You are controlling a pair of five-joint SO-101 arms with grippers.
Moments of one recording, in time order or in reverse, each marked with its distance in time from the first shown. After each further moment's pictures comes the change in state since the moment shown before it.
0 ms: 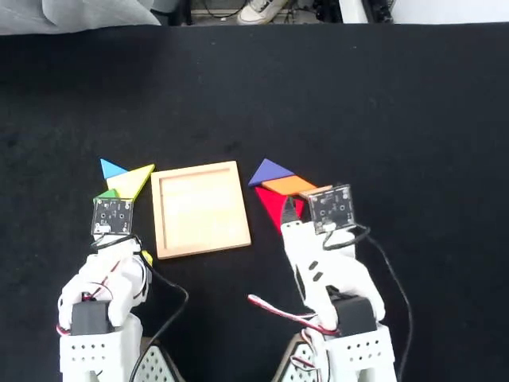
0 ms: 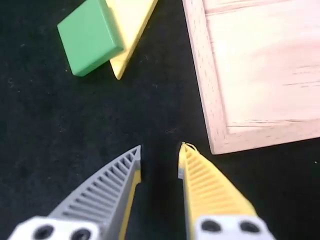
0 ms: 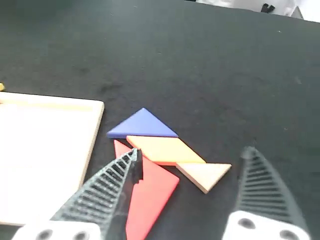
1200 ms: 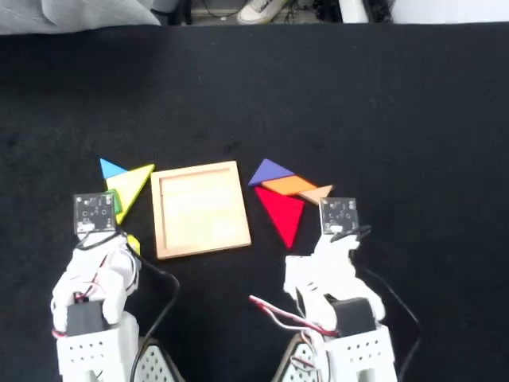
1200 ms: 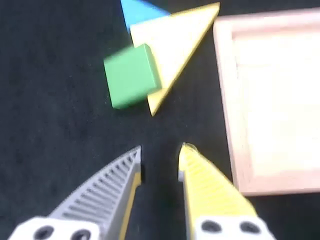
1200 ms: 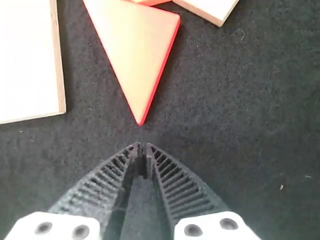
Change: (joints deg) left arm -5.8 0.7 0.0 -7.9 0.0; right arm -2.3 0.0 0.0 30.4 -19.7
